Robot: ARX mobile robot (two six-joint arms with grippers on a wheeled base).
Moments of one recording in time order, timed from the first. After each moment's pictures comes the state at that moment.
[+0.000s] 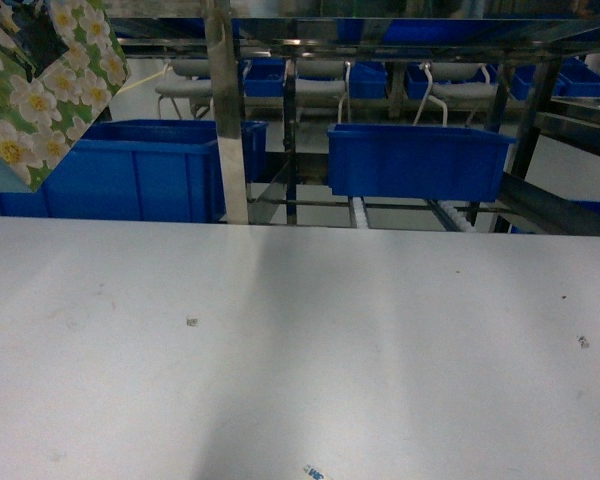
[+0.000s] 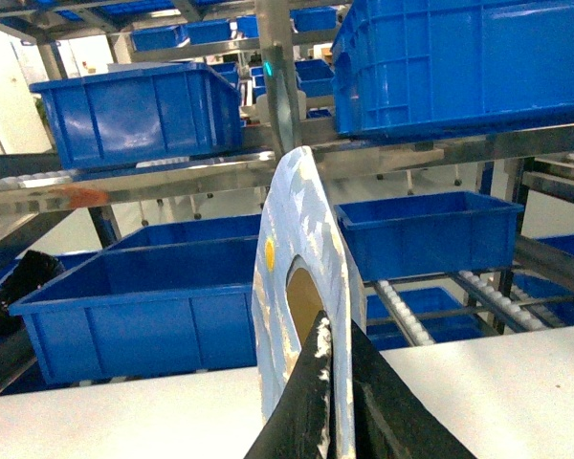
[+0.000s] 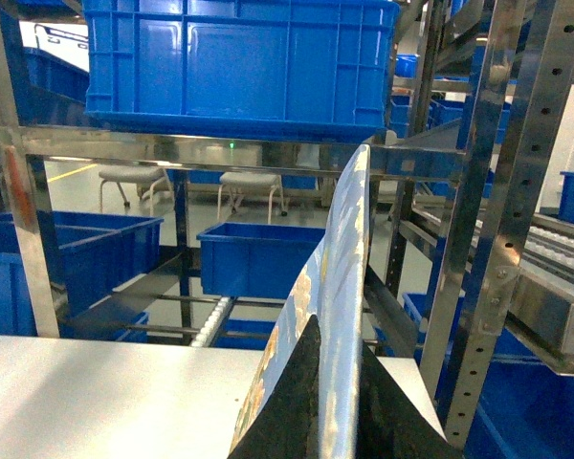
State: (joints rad) left arm -0.38 0.94 0.61 0.39 -0.30 0.11; right arm -0.02 0.62 0.20 0.58 0.00 -0.01
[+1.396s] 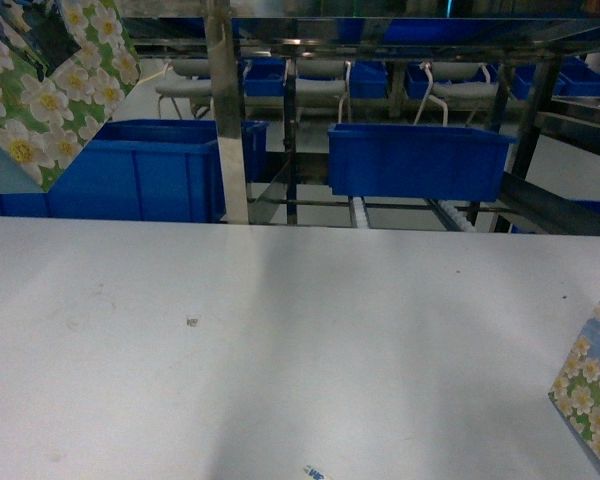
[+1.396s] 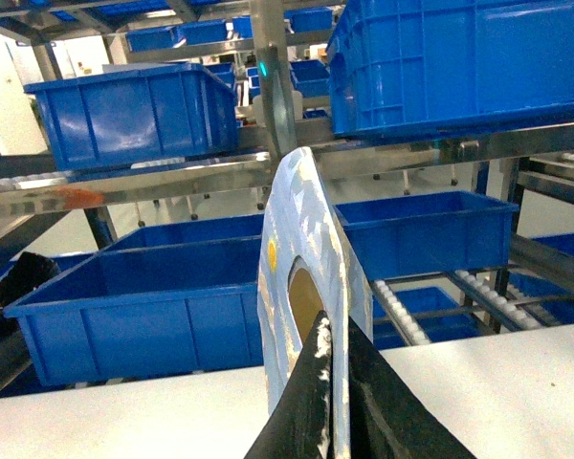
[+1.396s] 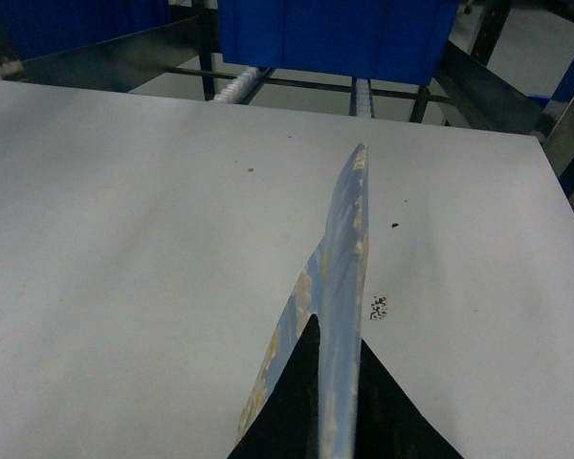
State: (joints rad) left arm -0.38 0.94 0.61 0.39 -0.30 0.11; right arm -0.06 1.99 0.39 1.29 -0.13 -0.05
